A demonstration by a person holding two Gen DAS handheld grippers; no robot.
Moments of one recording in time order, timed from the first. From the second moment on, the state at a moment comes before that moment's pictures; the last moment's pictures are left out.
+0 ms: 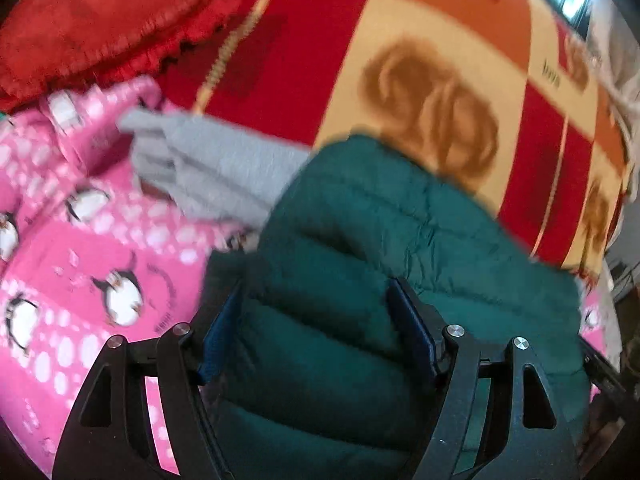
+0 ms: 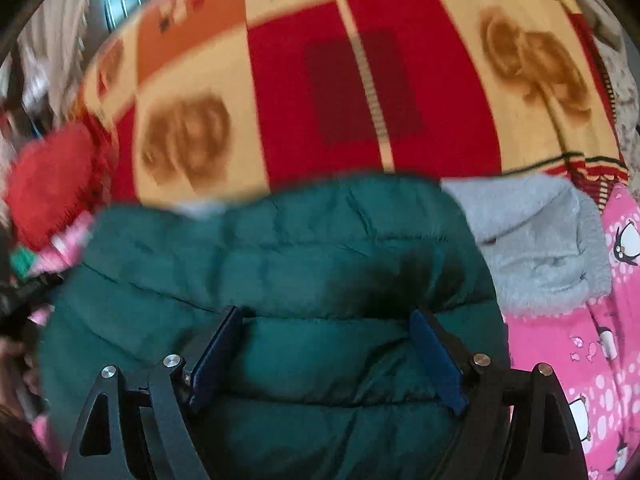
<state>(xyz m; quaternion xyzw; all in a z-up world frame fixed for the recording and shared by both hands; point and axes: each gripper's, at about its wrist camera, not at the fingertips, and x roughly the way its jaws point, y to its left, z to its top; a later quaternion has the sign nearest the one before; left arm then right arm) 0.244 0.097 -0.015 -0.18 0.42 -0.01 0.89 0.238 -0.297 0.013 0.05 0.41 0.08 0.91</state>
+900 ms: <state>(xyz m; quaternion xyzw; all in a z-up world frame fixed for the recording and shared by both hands) 0.180 0.081 0.054 -0.13 0.29 0.05 0.95 0.193 -0.230 0.035 0.01 0.41 0.10 0.91</state>
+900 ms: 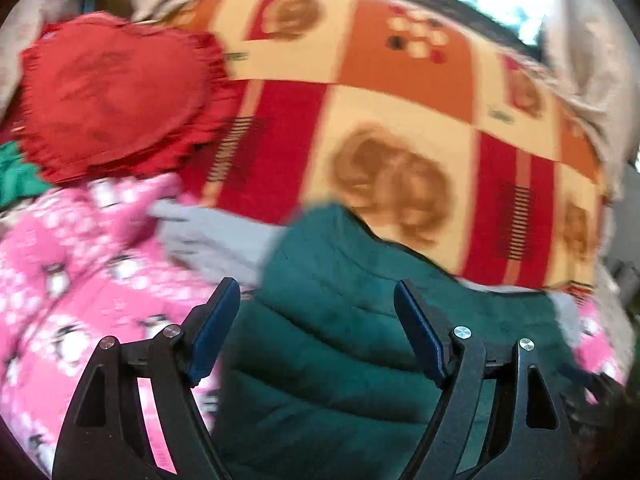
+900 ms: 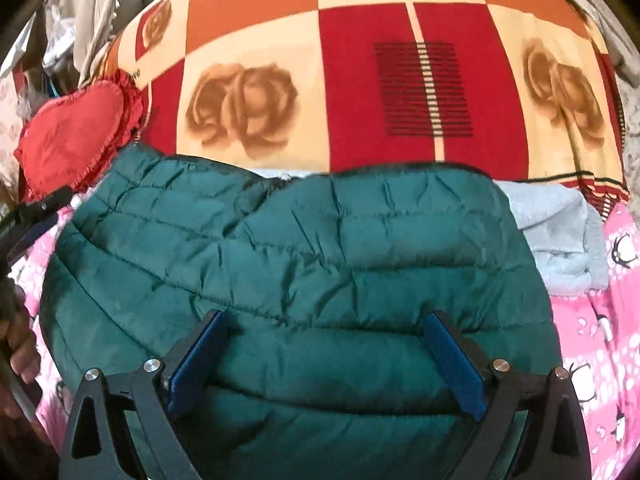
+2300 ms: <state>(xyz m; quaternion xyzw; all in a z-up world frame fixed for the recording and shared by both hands) 0.143 0.050 0.052 -0.02 0.37 -0.03 0.93 0.150 -0.291 0.055 0.00 0.38 0.06 0.92</state>
